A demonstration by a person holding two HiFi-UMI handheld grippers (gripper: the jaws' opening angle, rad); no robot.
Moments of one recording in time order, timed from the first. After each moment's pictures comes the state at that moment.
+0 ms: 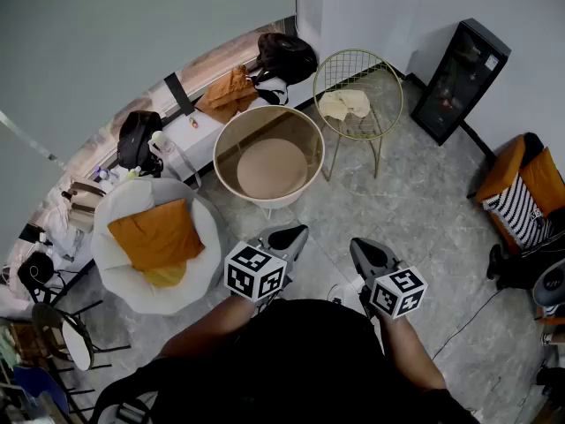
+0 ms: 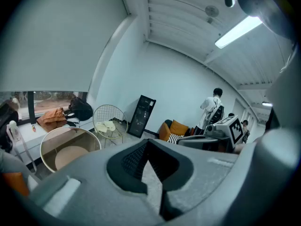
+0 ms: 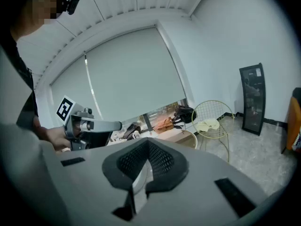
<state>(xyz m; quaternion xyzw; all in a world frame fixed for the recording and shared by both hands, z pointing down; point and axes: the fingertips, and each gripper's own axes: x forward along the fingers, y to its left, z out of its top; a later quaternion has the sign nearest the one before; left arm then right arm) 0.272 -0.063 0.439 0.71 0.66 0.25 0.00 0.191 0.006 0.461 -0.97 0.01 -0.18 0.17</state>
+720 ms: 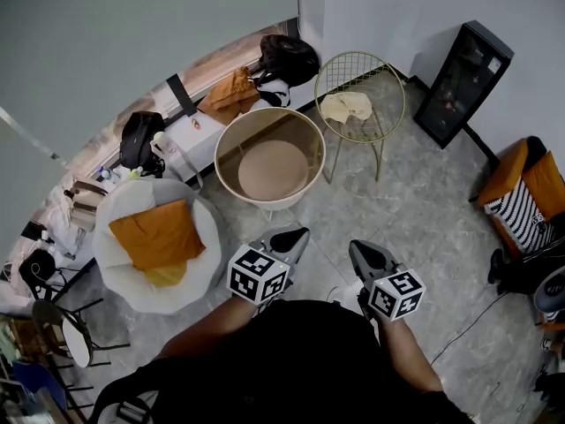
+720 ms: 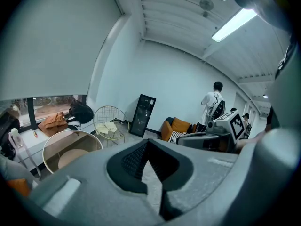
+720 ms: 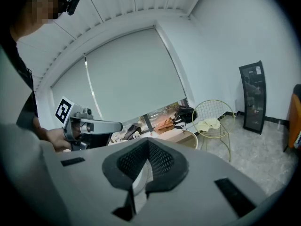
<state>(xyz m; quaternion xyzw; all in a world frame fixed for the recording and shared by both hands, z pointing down) 0.265 -0.049 0.441 0.71 0.66 0.24 -0.02 0.189 0.019 0.462 -0.97 0.01 -0.17 0.18</state>
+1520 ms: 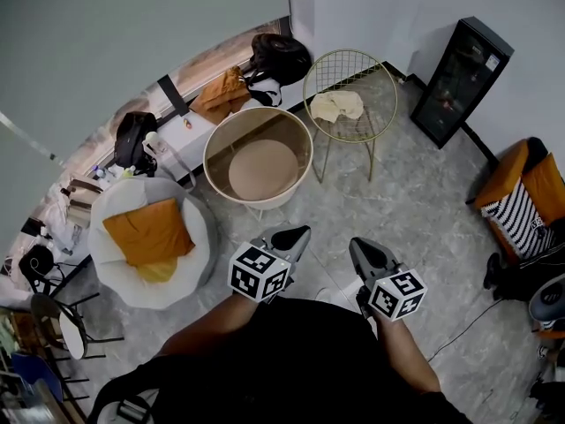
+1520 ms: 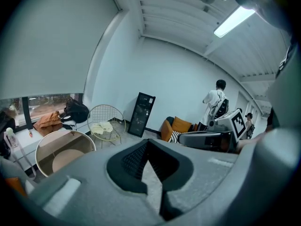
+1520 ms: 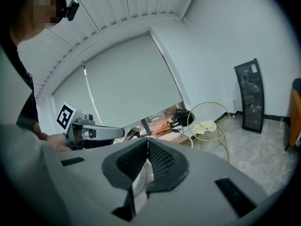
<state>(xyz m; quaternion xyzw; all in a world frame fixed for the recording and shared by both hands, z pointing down) 0.229 0.032 0.444 0.72 0.65 0.25 -0.03 0.155 0.099 0.457 -0.97 0.02 -0.15 0.20</state>
